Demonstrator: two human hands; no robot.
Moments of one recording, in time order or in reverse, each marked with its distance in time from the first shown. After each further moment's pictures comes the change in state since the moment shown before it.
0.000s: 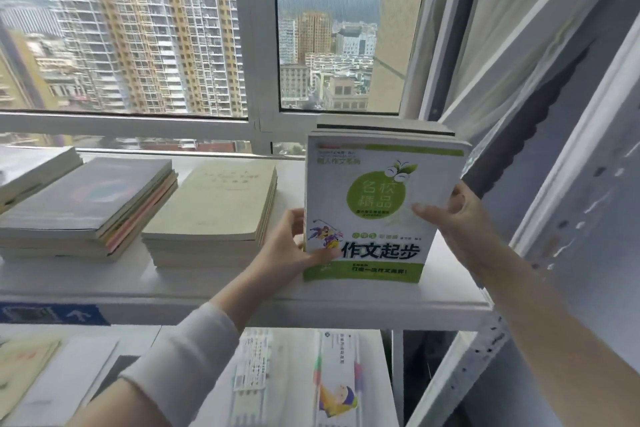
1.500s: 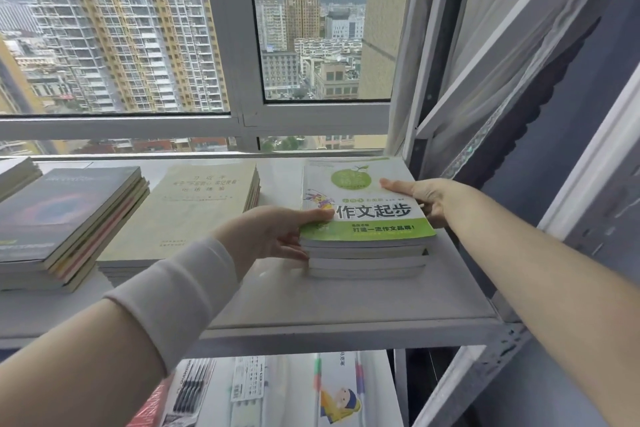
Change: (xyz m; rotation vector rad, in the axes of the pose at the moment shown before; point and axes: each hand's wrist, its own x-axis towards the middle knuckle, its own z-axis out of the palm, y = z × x) left_hand 0.072 0.040 0.000 -0.054 -0.206 -0.682; right_hand 0.093 0.011 0.001 -0.228 0.162 0.821
